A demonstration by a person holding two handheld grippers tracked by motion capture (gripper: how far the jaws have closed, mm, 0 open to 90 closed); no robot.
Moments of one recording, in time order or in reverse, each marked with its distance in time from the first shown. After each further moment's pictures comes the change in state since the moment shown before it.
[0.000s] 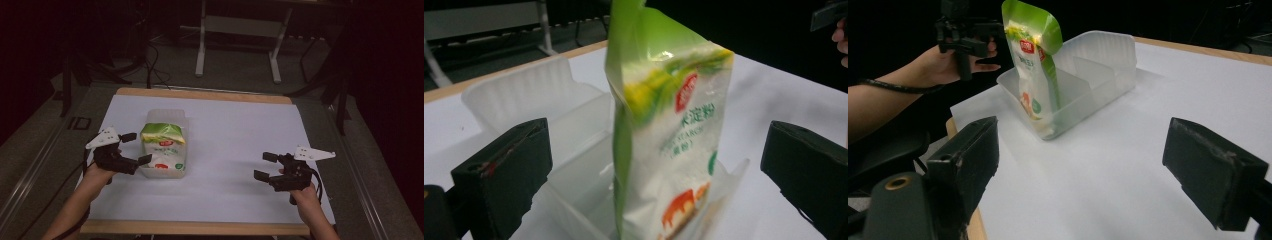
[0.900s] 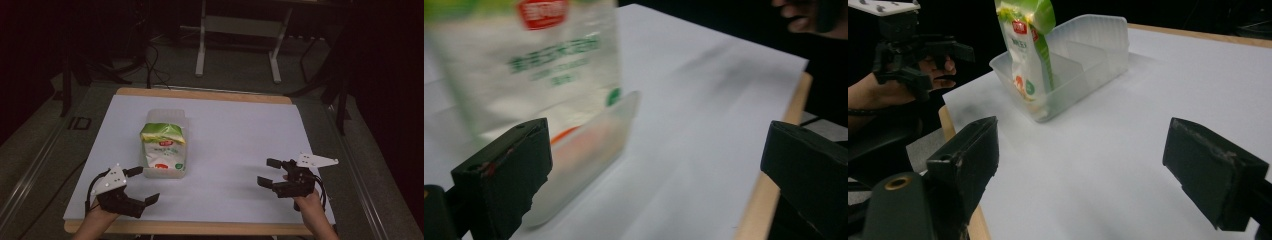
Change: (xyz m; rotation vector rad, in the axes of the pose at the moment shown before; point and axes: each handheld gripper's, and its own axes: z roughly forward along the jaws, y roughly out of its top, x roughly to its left) left arm -0.086 -0.040 -0.013 0.039 -0.044 0.043; right arm 0.001 -0.016 -0.010 0.031 -0.030 0.005
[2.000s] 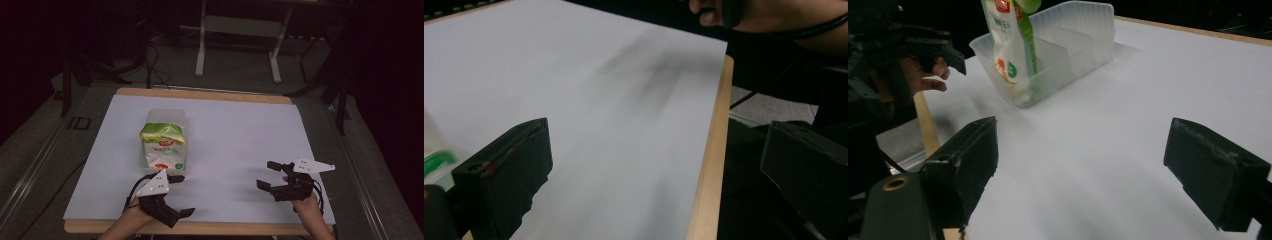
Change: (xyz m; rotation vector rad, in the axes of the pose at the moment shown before) left arm -0.040 0.016 0.075 0.040 -0.260 0.100; right arm -0.002 -0.017 0.004 0.018 -0.064 -0.052
